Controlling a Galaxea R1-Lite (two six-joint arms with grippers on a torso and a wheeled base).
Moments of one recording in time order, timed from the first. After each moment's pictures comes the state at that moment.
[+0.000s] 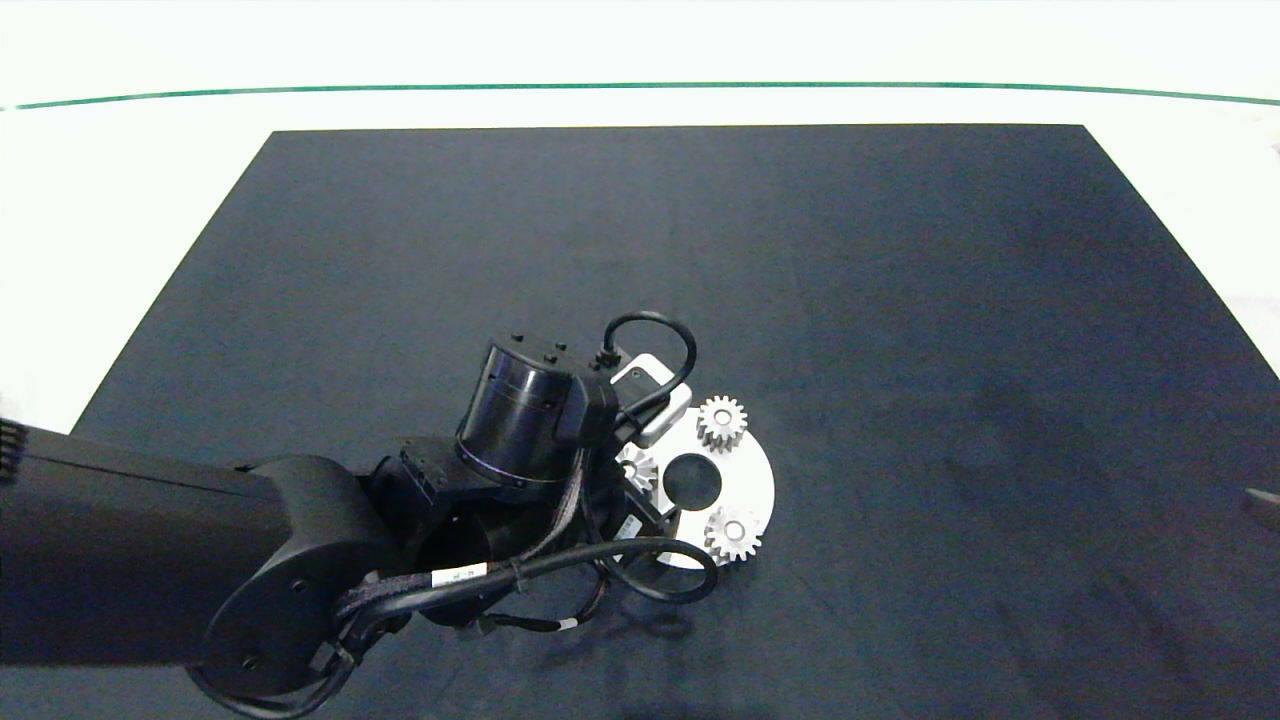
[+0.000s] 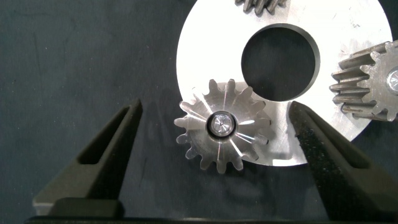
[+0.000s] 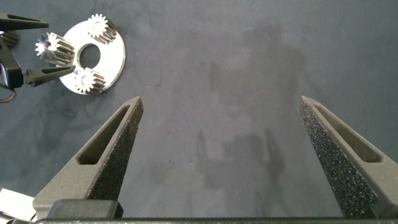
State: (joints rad) left arm -0.81 1.77 -0.97 -0.29 0.30 0.30; right arm 0.23 0.82 -0.79 0.27 0.01 0.05
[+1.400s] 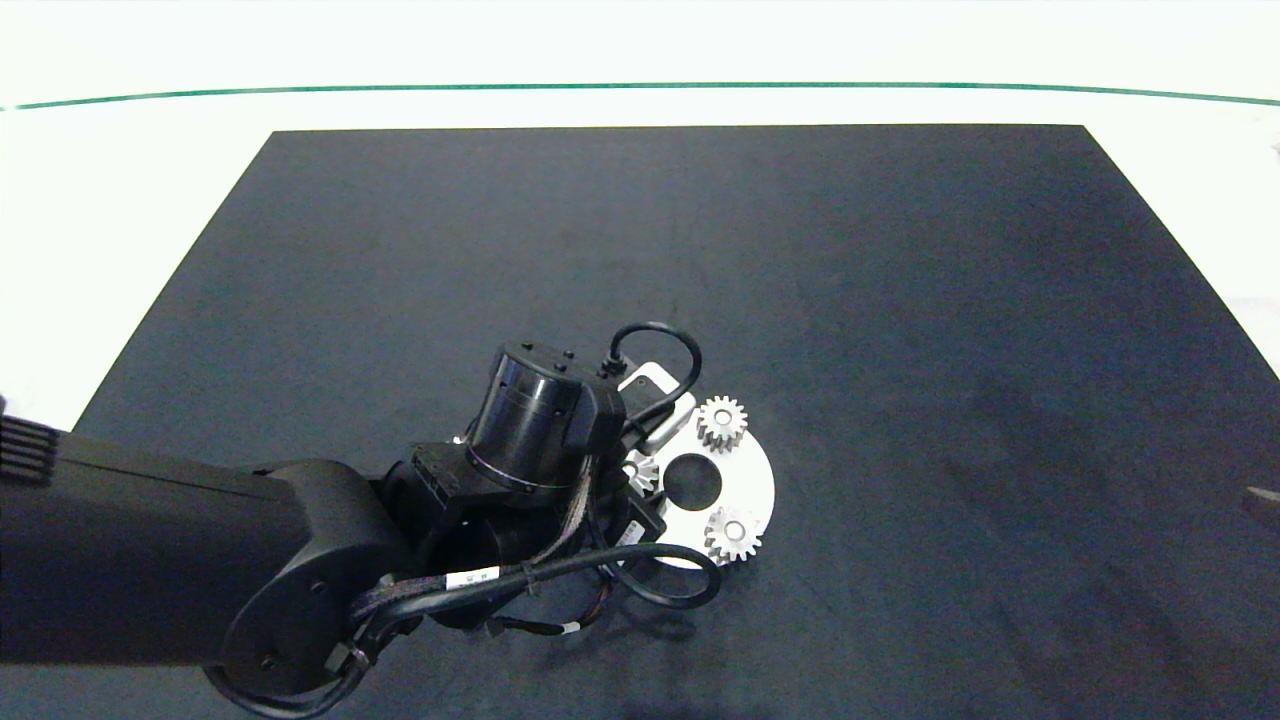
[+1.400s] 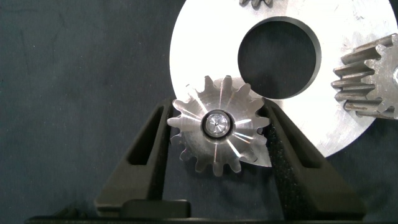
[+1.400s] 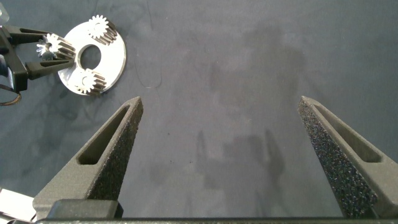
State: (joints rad) left arm -0.81 1.79 -0.97 -0.29 0.30 0.30; right arm 0.23 0.82 -0.79 0.26 0.02 0.05
